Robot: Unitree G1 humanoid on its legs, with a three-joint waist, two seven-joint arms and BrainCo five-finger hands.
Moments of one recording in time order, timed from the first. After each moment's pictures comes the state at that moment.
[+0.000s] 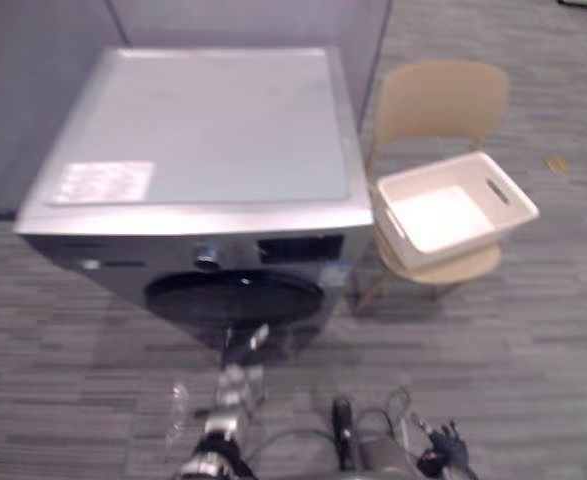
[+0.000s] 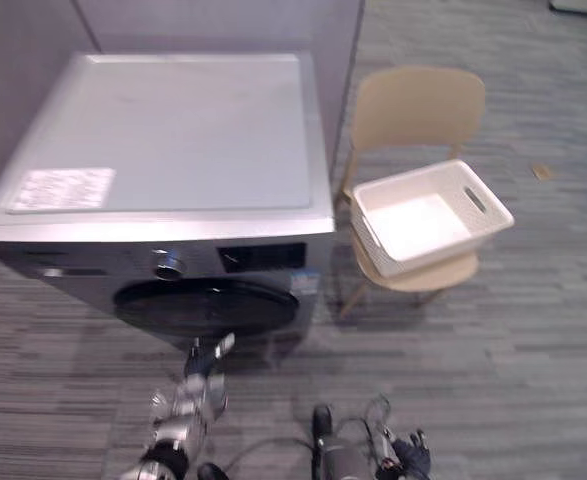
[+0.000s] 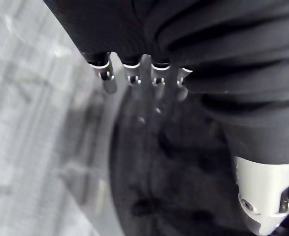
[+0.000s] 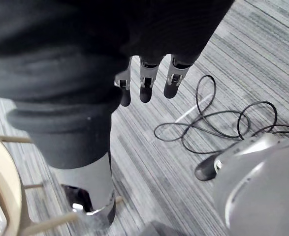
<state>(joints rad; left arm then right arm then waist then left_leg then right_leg) -0.06 -0.05 0.08 0.96 -0.09 -0.14 0.28 0.12 -0.03 -0.24 0.99 0.42 -0.21 -0.21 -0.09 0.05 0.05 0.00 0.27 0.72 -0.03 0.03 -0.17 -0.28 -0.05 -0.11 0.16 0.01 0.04</state>
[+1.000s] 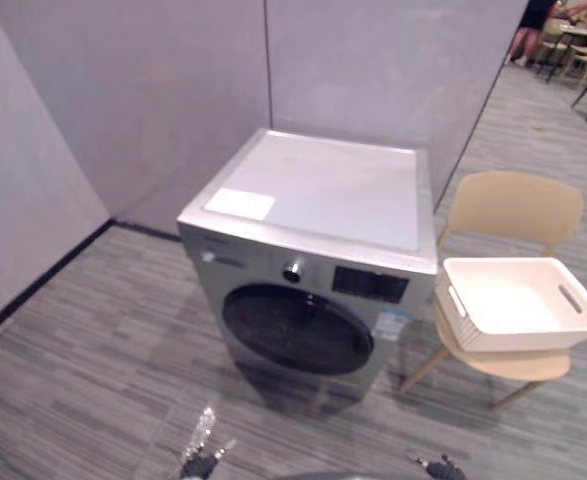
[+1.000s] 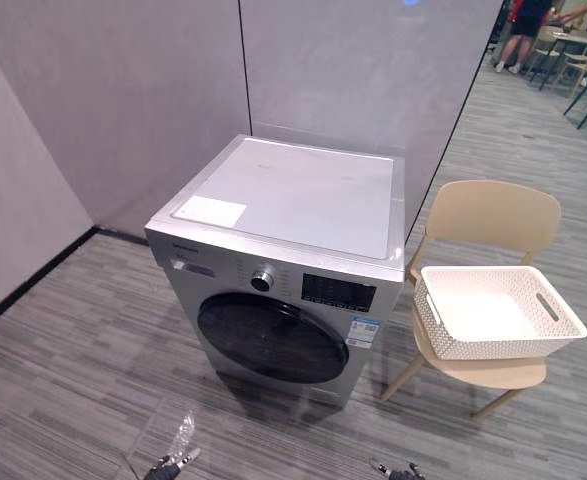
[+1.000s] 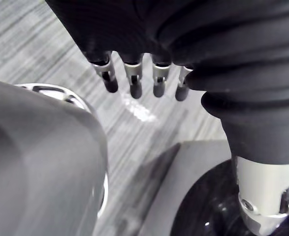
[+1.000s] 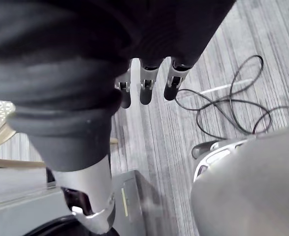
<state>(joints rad) 0.09 0.06 0.26 1.09 -0.08 -0.10 0.11 0.05 -0.10 -0.18 1.22 0.27 -0.13 -0.13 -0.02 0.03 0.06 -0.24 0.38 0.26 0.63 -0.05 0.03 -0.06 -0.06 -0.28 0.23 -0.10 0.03</state>
